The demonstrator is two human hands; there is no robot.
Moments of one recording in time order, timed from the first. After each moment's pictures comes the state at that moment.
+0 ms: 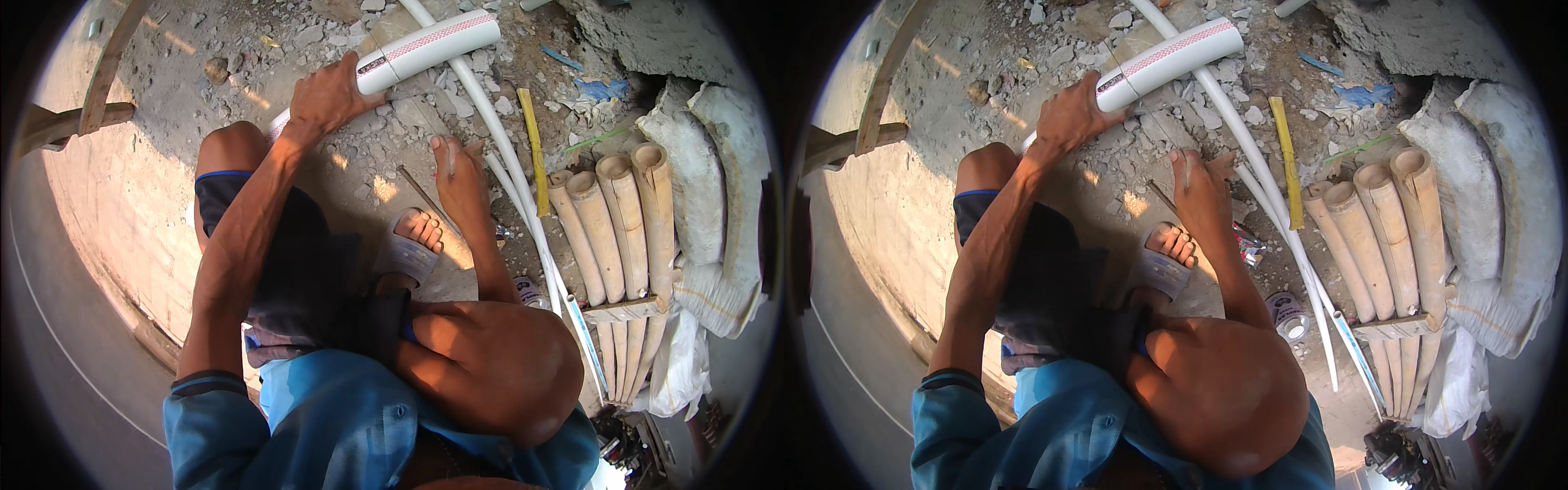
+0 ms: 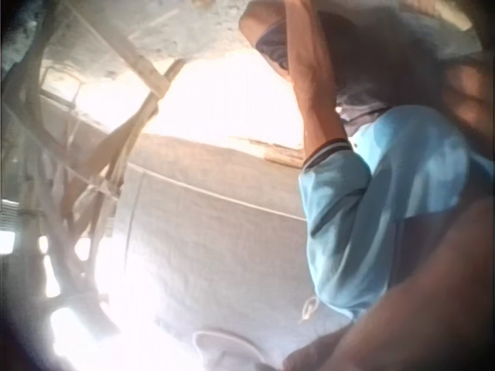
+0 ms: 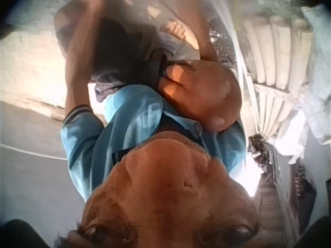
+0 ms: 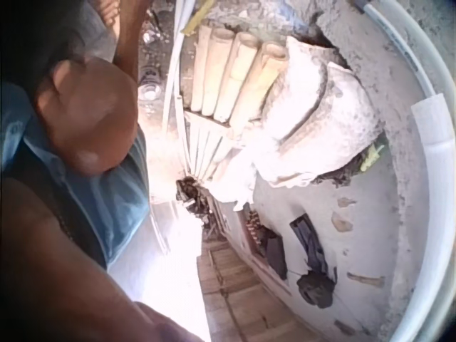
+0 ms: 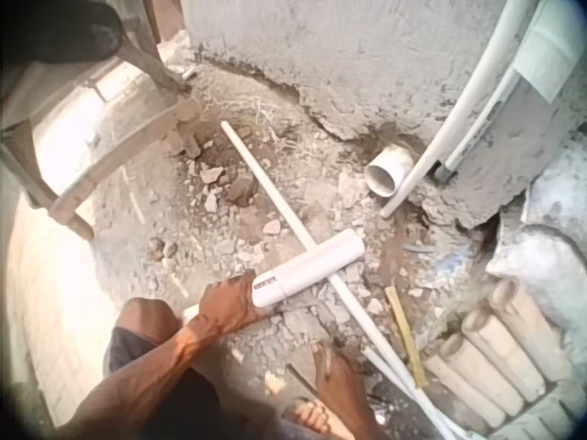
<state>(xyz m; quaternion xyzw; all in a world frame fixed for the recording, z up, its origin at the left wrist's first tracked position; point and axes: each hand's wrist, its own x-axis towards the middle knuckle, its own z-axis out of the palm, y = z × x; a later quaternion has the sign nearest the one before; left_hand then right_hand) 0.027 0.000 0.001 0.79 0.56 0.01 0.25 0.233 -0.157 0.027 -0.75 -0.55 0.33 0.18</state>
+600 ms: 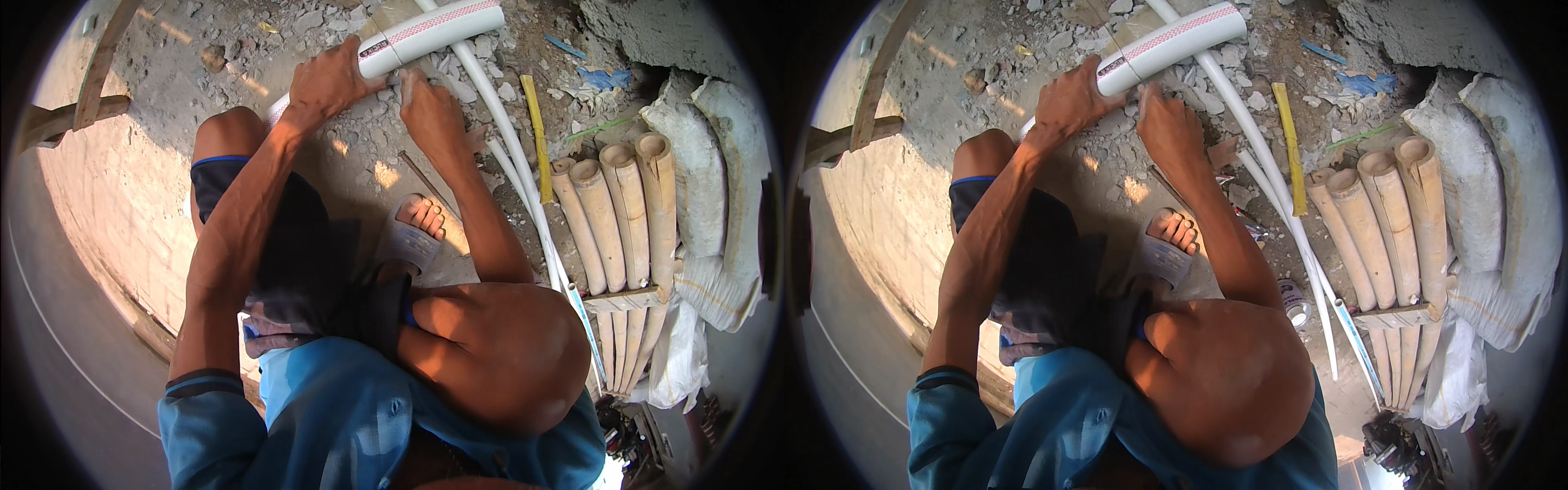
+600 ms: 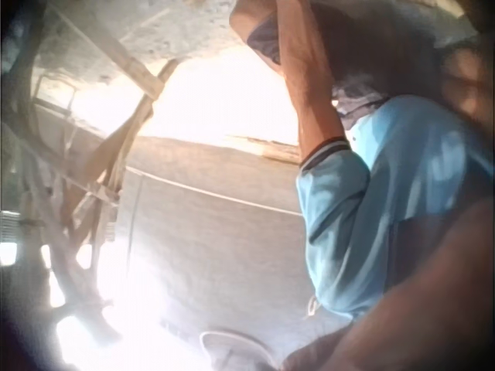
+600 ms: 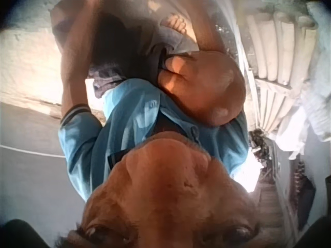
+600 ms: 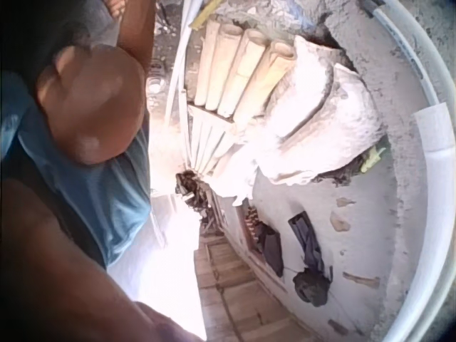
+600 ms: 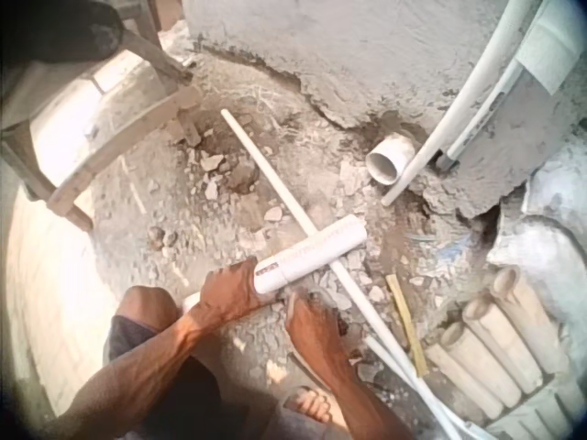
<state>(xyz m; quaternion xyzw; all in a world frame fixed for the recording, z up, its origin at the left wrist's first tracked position) 0.026 -0.001 -0.005 0.80 0.54 0.04 0.24 0.209 -0.098 0.006 -0.71 -0.63 0.28 0.15</state>
